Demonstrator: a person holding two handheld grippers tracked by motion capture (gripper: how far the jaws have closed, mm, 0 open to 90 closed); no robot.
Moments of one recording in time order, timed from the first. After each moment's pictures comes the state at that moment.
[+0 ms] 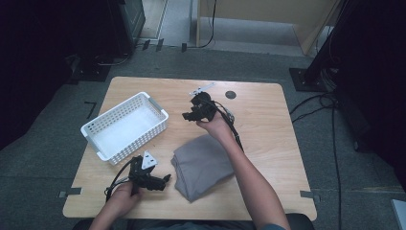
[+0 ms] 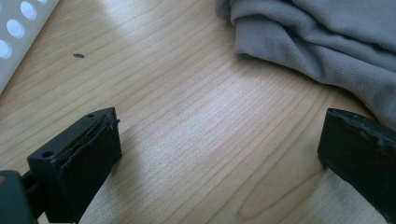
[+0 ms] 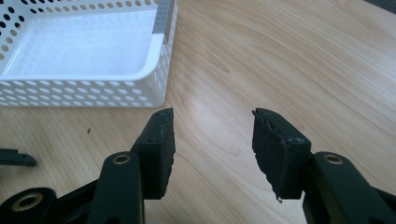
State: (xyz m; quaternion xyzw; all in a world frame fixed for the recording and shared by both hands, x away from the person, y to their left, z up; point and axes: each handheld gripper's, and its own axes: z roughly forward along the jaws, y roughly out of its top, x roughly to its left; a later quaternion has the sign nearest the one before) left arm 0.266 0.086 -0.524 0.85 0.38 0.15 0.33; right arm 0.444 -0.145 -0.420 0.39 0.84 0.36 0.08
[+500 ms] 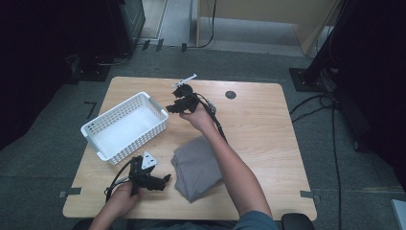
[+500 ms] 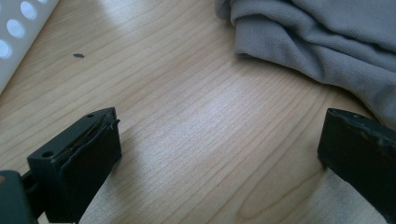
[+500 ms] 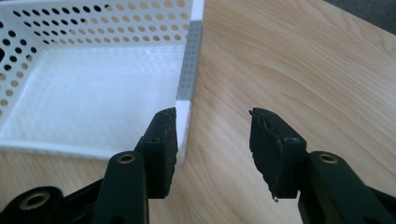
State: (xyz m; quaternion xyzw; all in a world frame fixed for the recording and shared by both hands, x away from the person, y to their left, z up) left arm 0.266 0.086 -0.524 0.85 0.38 0.15 0.33; right arm 0.477 -0.092 -0.421 0.37 0.85 0.38 0.06
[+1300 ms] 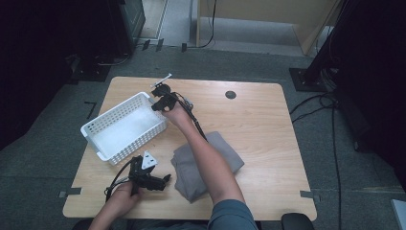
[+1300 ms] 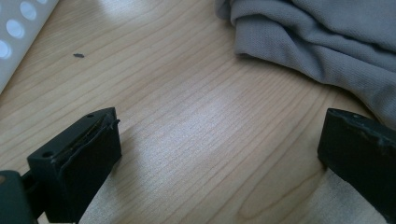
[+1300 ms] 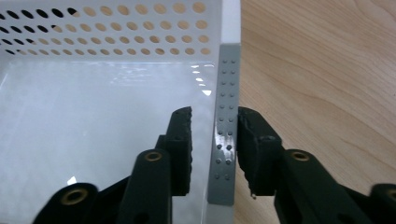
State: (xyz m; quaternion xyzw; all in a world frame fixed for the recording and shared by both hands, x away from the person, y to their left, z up) left arm 0.267 0.087 -0.524 0.85 0.38 0.15 0.33; right arm 0.511 -0.021 -0.452 0.39 0.86 0.33 0.05
